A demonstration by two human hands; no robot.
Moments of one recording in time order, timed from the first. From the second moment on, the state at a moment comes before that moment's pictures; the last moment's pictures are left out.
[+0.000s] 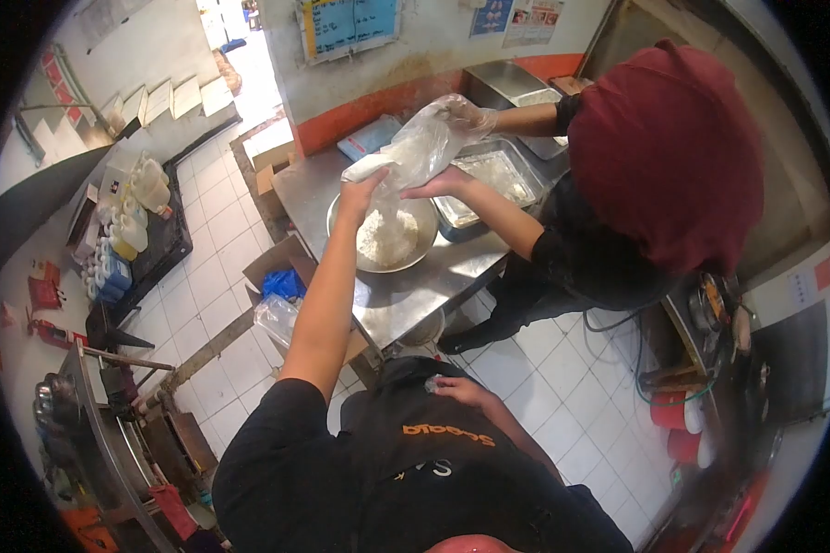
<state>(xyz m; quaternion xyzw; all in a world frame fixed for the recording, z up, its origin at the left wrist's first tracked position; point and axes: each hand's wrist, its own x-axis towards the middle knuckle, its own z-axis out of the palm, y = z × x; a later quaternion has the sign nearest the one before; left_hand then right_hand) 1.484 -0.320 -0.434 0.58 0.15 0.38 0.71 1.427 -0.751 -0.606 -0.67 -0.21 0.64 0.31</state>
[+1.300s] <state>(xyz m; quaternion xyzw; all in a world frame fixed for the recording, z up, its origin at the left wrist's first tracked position) 1.490 -0.307 -0.443 0.40 0.09 0.40 0.82 1.428 -0.761 -0.626 -0.68 -0.25 0.61 0.31</state>
